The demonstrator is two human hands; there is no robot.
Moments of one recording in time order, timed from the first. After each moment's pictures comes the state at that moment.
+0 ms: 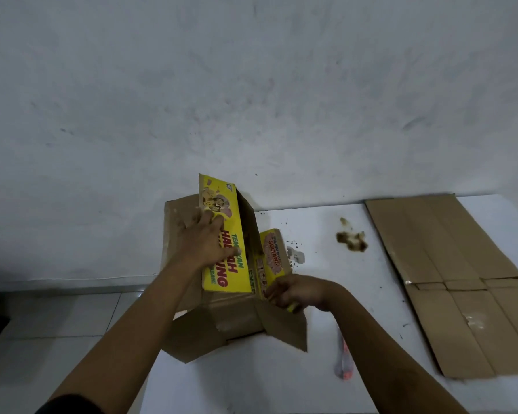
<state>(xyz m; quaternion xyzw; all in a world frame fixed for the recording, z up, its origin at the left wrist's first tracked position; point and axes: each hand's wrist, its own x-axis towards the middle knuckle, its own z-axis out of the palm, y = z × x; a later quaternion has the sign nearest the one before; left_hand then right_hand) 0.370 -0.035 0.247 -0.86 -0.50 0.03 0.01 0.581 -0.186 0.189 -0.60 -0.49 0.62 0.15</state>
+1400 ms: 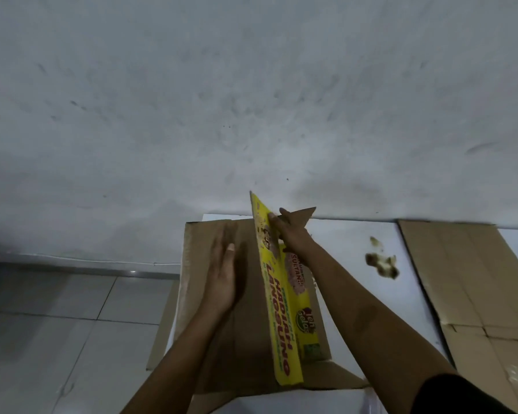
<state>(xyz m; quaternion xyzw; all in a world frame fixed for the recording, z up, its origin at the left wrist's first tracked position) 0.348 -0.038 0.190 -0.56 -0.49 -0.42 -0.52 0.540 0.001 0.201 -0.70 -0.40 0.47 0.36</state>
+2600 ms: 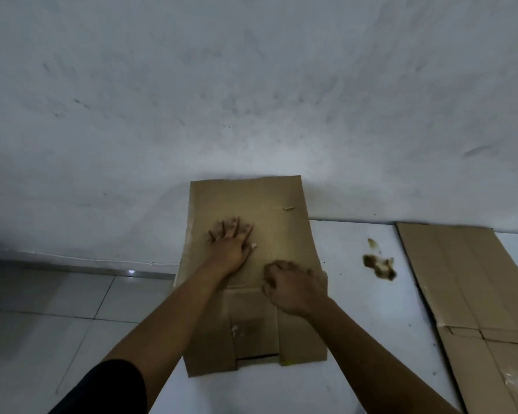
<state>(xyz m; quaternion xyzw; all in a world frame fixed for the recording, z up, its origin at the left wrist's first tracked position) 0.367 0.051 0.150 -0.83 -0.53 0.02 -0.16 0.515 -0.089 0.185 -0.70 -0.69 0.19 0.00</state>
